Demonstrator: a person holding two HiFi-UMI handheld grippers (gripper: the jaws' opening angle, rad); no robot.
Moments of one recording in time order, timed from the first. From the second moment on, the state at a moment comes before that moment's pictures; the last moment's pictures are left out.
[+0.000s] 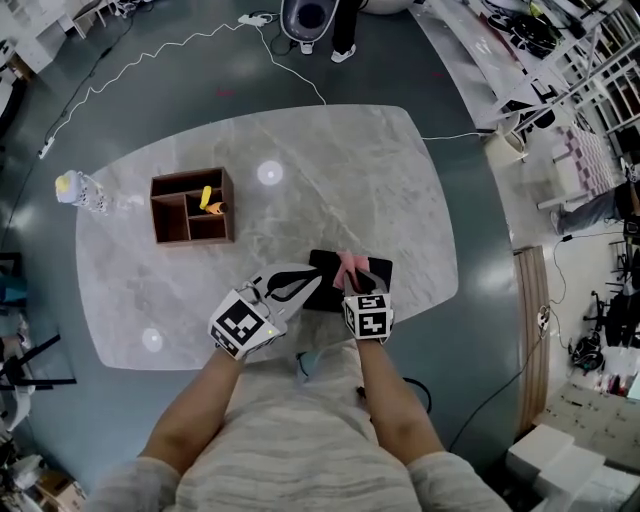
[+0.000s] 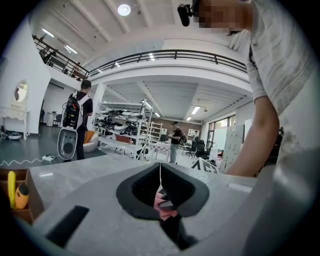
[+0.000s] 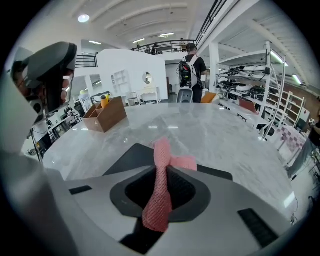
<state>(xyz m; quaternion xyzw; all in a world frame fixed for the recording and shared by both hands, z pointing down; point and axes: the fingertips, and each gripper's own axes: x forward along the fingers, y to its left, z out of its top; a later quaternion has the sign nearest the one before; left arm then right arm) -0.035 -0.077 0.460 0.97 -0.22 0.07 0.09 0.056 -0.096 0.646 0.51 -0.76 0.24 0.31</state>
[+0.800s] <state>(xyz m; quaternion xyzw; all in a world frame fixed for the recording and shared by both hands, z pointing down) -0.024 -0.073 0.459 0.97 -0.20 0.07 0.08 0.167 -0.071 0.633 0.60 -0.68 0.21 0.36</state>
